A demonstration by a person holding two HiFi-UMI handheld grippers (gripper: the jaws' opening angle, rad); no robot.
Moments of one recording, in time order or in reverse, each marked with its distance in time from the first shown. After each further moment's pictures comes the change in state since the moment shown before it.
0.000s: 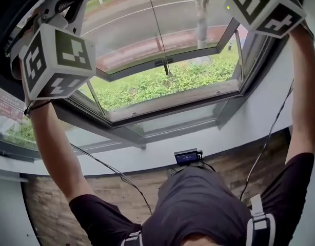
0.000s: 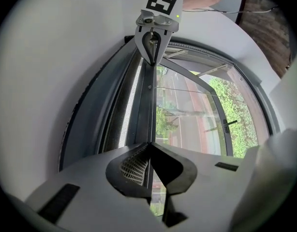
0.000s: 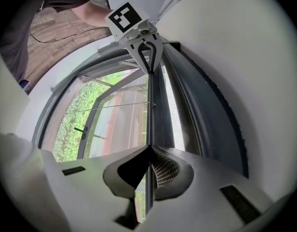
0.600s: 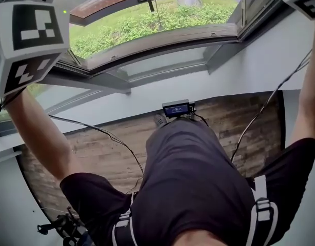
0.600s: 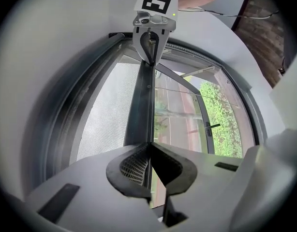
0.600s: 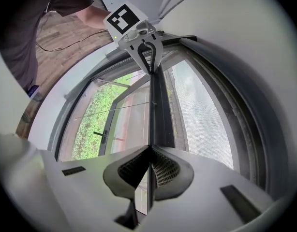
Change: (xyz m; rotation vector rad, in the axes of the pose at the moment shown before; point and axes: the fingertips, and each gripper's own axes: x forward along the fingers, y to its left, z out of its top) left arm -0.003 -0.091 0.001 -0.007 0.020 -0.092; right arm 0.007 0.095 -0.004 0.040 -0.001 0.171
